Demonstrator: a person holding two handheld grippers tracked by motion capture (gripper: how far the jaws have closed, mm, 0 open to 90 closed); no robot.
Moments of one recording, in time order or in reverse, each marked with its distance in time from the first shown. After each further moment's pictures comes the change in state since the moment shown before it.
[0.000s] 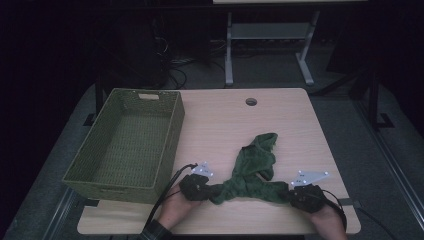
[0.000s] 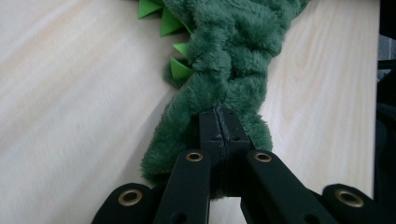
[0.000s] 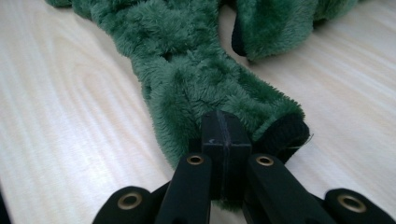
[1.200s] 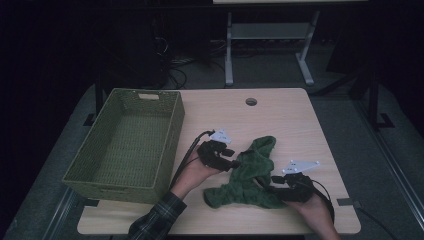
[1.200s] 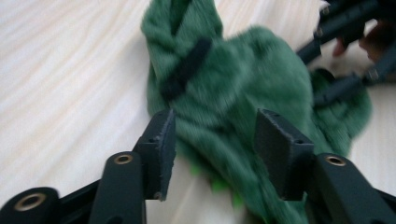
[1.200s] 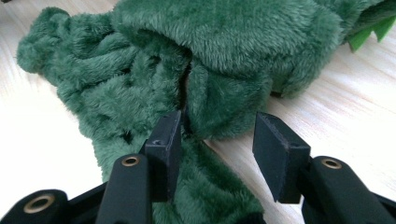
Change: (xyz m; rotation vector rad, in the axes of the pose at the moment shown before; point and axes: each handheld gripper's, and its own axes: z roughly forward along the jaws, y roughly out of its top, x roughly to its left) left arm 0.034 0.111 0.014 -0.107 0.047 0.132; right arm -0.003 0.032 0.017 -0.050 0.002 0.084
